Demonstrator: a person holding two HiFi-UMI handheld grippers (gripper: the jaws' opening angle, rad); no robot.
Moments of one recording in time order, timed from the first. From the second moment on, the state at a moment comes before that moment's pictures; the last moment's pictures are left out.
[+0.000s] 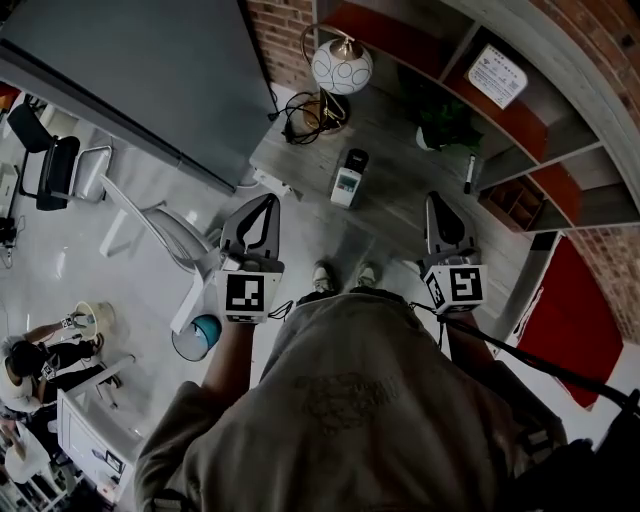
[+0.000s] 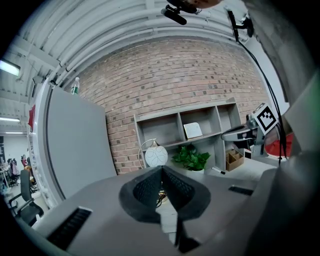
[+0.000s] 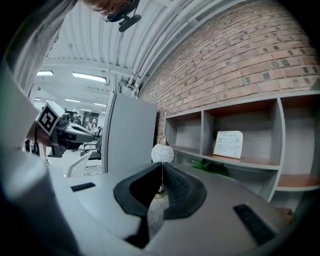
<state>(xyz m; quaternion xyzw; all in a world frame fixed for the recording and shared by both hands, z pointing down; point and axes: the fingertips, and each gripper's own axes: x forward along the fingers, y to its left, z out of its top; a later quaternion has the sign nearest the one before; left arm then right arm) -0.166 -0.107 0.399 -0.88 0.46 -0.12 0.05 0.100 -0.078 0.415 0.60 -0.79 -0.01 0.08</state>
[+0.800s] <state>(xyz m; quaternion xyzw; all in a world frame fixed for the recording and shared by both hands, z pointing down) -0.136 -0.115 0.383 -0.87 0.48 -0.10 0.06 0.123 -0.093 0.403 0.58 -0.81 -0.02 0.06</state>
